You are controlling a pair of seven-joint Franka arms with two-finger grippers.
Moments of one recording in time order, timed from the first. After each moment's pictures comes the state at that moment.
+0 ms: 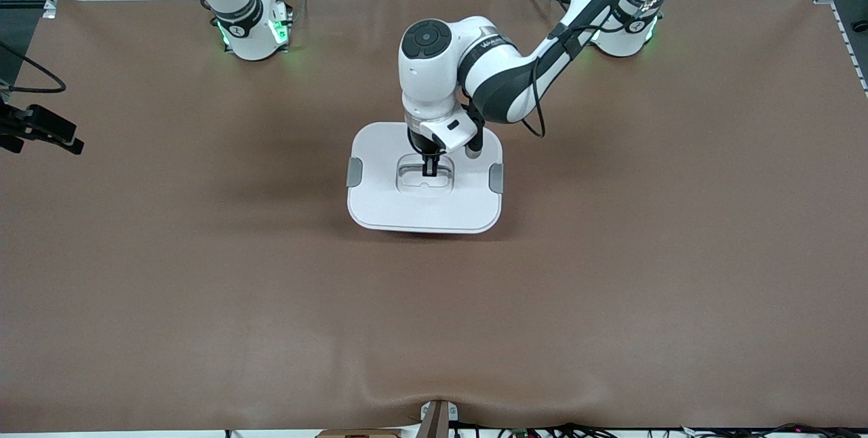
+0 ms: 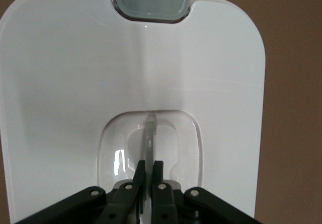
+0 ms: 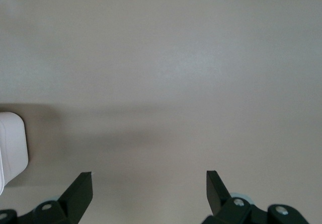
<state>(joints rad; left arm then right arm) -0.52 0.58 -0.44 -1.50 0.38 2.09 -2.58 -0.08 0.03 -0.02 -1.54 0.00 1.59 -0.06</state>
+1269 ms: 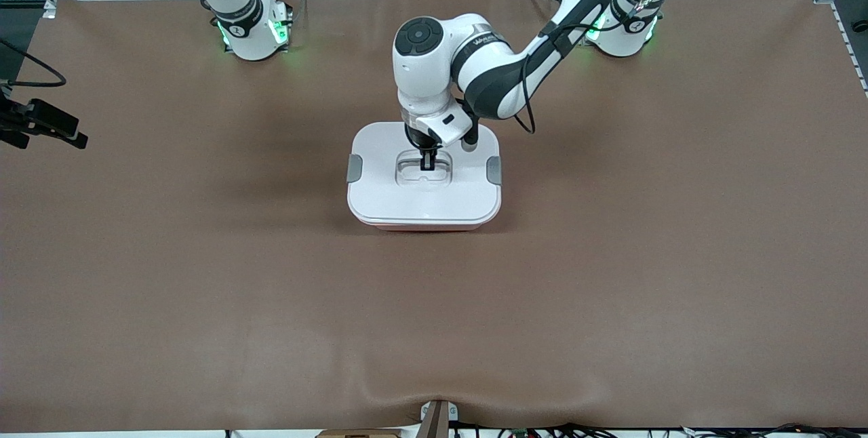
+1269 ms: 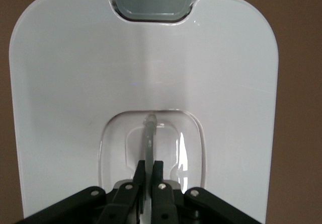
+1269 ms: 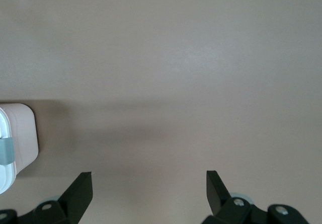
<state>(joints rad) -0.54 0.58 -0.43 -1.51 0.38 2.09 -2.63 -0.10 0.03 0.00 -1.53 0.04 1.56 -0.07</state>
